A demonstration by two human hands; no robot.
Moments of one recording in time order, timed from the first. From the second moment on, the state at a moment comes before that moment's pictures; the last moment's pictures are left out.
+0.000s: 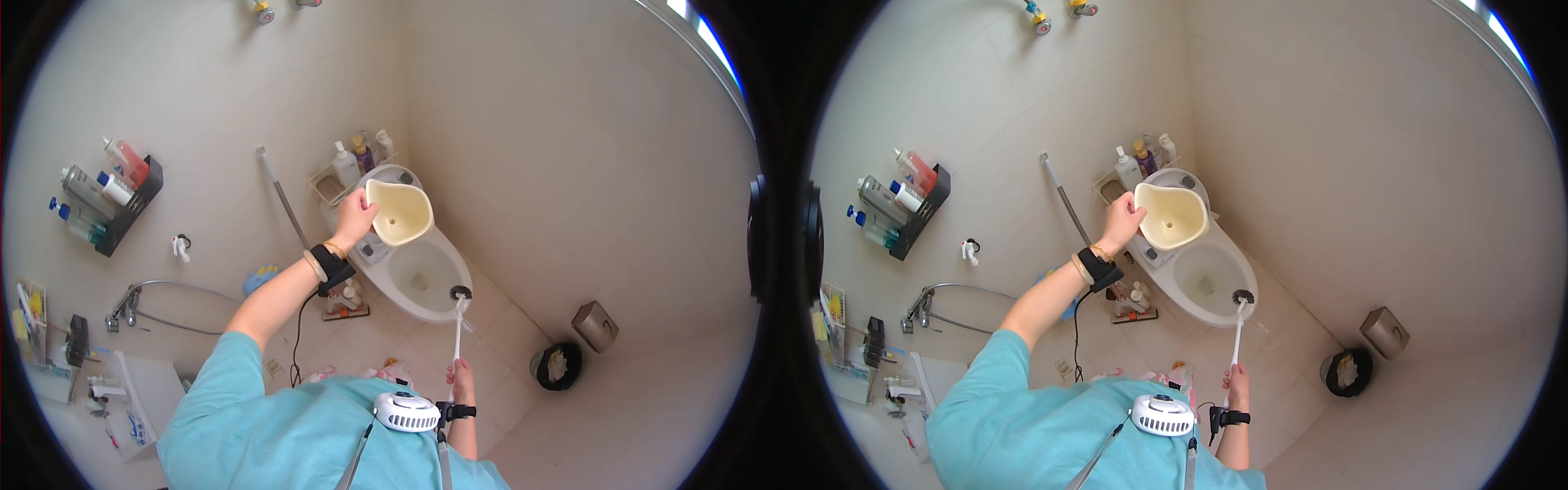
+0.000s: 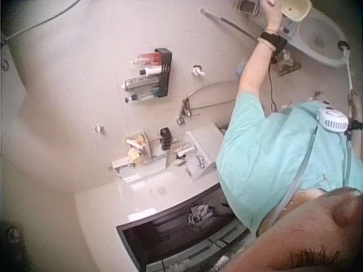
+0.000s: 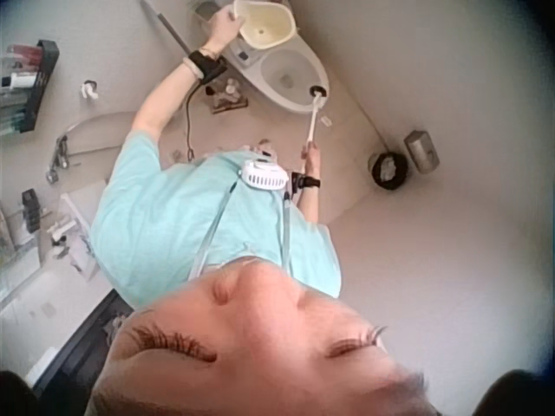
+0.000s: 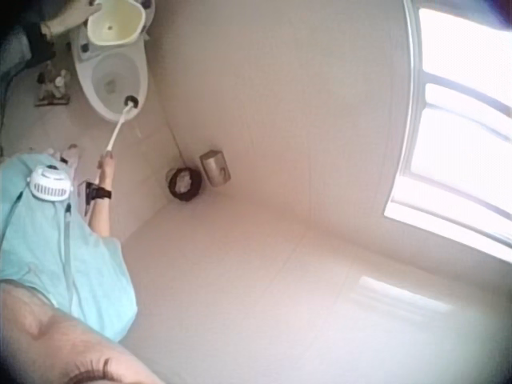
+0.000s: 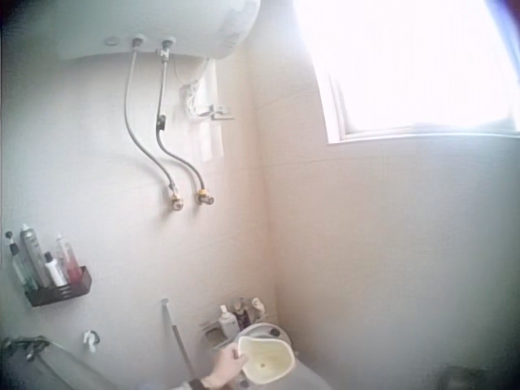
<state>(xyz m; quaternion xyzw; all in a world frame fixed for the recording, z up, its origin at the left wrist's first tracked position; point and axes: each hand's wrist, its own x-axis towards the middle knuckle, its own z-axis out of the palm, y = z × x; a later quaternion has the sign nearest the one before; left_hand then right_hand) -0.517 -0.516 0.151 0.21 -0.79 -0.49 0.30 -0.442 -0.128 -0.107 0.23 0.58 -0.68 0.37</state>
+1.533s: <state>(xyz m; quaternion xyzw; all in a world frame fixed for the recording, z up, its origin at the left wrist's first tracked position) -0.484 -0.507 0.178 0.05 -0.92 -0.31 0.22 -0.540 -0.191 0.222 -0.49 0.87 -0.07 0.00</state>
